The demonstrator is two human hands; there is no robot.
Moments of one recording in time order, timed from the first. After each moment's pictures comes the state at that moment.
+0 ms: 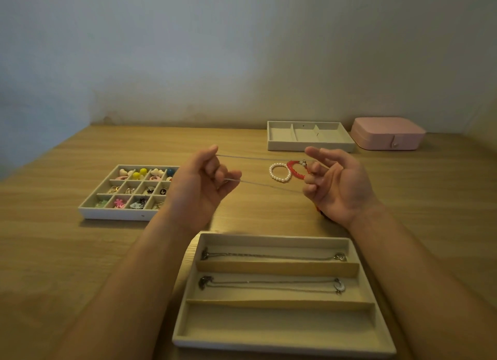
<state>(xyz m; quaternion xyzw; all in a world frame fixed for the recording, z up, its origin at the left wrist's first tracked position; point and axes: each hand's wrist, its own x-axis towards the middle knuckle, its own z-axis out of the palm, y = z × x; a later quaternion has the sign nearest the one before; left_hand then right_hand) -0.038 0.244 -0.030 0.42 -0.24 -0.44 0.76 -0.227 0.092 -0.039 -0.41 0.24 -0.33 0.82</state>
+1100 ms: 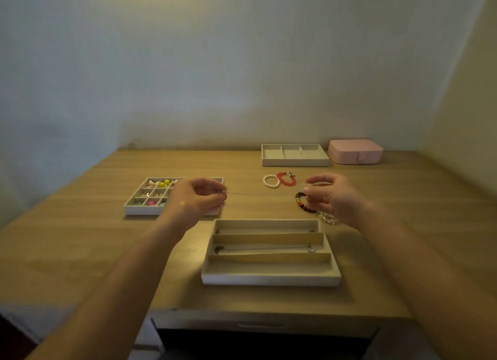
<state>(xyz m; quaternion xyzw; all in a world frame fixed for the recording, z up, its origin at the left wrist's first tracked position) -0.062 0.330 -0.008 0.66 -0.37 -0.25 0.60 -0.297 0.147 -0.005 -0.60 0.37 -0.30 0.64</state>
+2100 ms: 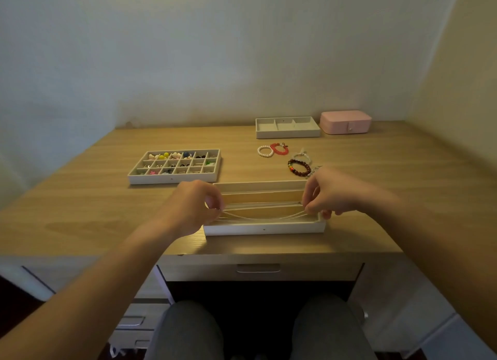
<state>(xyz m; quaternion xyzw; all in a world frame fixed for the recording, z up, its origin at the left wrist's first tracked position) -0.101 0.396 -0.029 0.78 -0.56 -0.09 0.25 -0.342 0.225 0.001 -0.89 0.39 0.01 0.24</state>
